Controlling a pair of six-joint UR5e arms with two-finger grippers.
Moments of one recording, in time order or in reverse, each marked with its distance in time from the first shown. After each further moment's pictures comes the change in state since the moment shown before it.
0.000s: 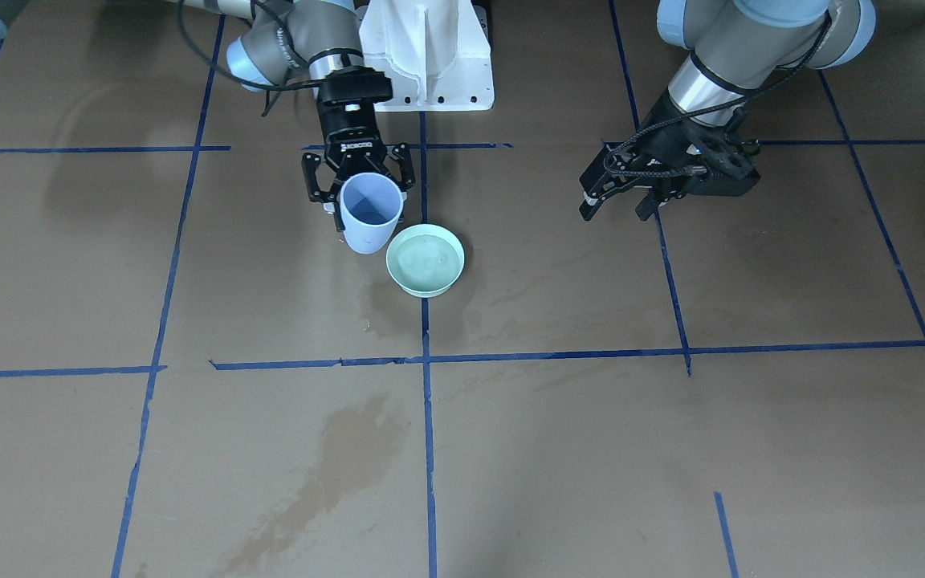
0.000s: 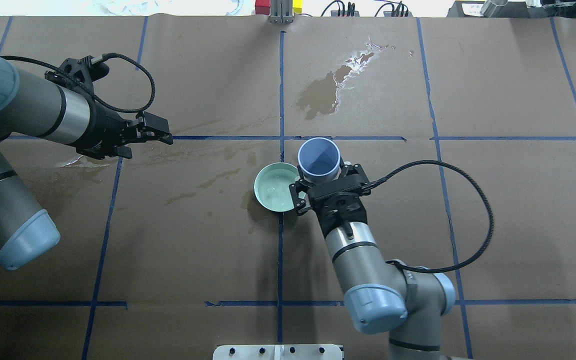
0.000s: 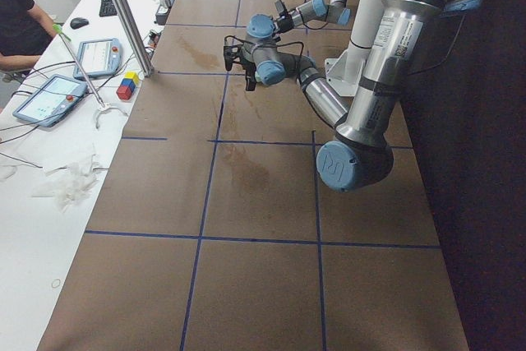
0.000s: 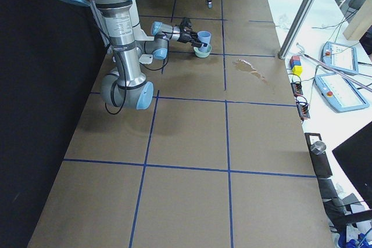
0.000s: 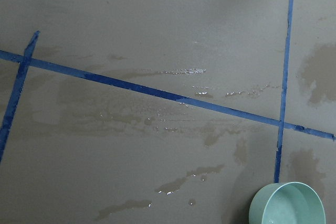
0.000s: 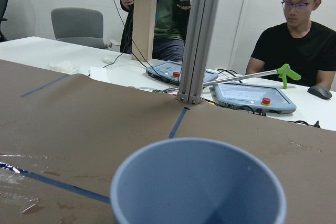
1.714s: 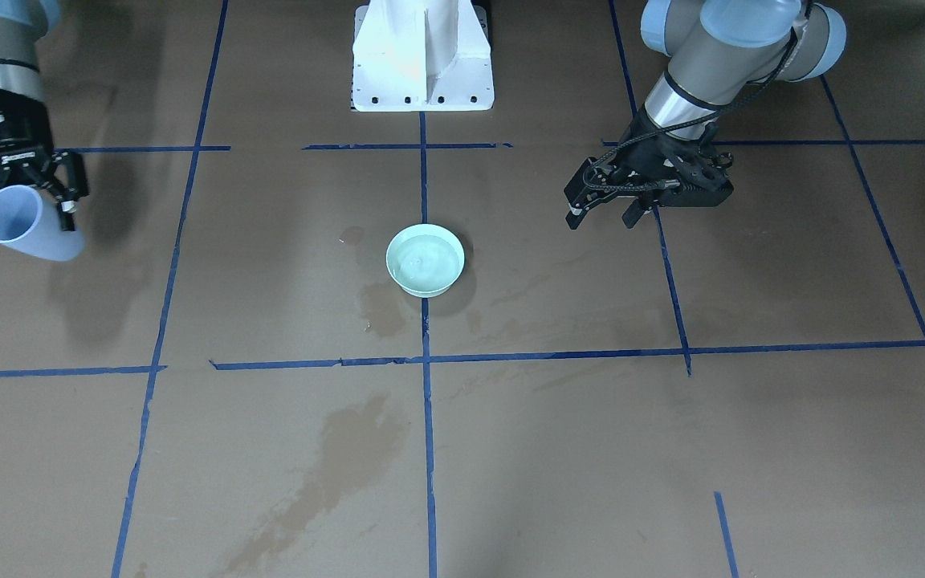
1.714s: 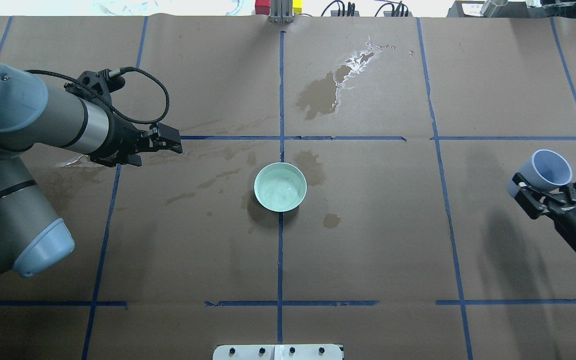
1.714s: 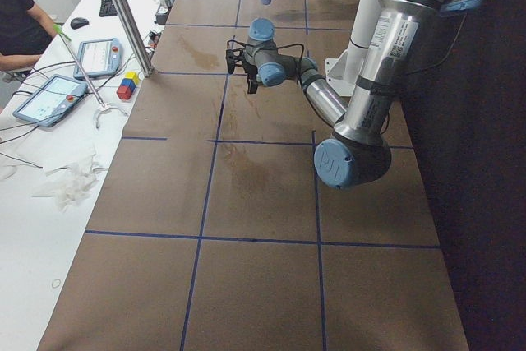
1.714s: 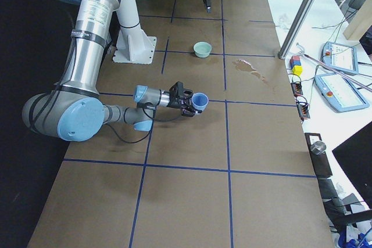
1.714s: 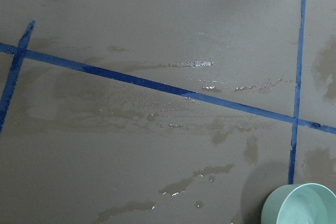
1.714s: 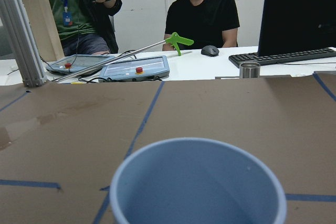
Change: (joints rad) left arm 0.038 -0.017 0.036 0.002 0.026 -0.006; right arm 0.140 -0.755 -0.102 0.828 0.124 0.205
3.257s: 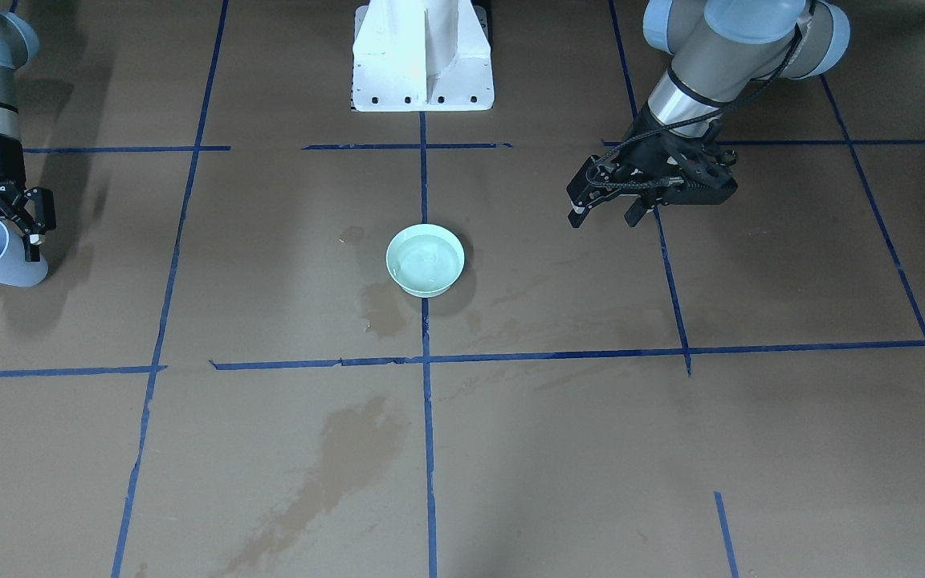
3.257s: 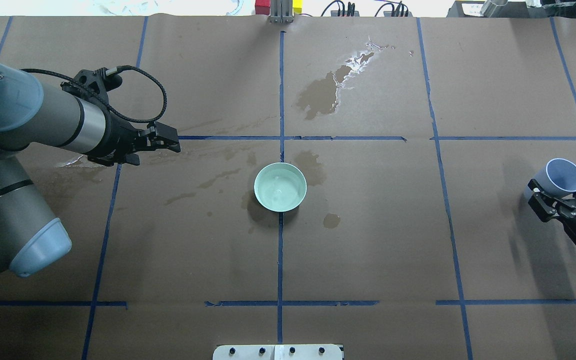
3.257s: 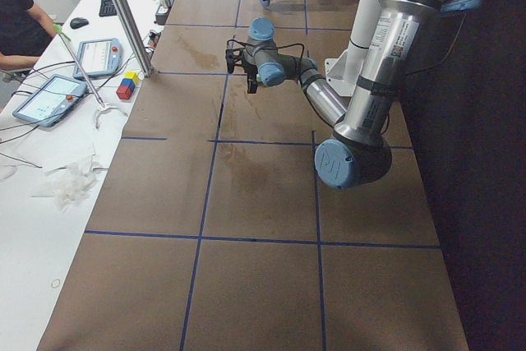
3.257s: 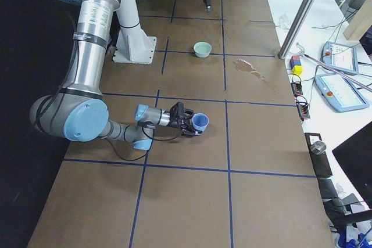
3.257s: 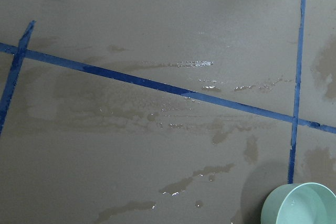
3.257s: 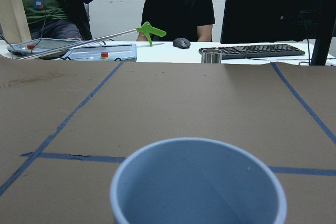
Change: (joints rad) left arm -0.005 0.007 -0.010 0.000 -0.001 0.001; right arm 0.006 0.059 -0.206 0.060 -0.028 0.008
